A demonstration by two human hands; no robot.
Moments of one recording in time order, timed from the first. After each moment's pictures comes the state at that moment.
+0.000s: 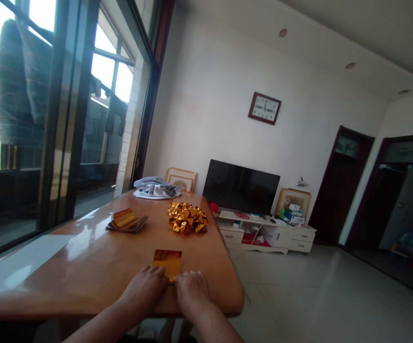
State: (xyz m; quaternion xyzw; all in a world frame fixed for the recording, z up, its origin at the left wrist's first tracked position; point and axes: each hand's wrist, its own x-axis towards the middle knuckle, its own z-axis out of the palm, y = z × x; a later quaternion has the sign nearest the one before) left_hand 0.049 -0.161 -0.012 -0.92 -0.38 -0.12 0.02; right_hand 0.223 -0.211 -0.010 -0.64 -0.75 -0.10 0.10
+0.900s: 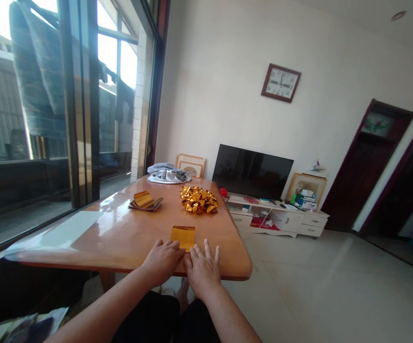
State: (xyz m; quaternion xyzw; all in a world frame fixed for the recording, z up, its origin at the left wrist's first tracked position) left_hand 0.036 -0.186 -0.001 -0.92 -0.38 -0.11 0.03; right_hand 0.204 -0.241 -0.032 -0.69 -0.71 -0.04 0.13
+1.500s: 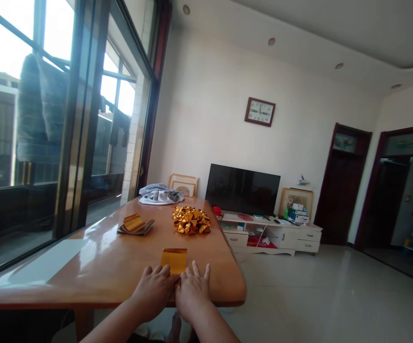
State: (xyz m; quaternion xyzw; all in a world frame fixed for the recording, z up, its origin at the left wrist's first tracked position) left_hand 0.042 -0.193 -0.005 -0.90 -0.42 -0.11 0.04; right_hand 0.193 -0.234 -0.011 -0.69 -0.71 -0.02 0.11
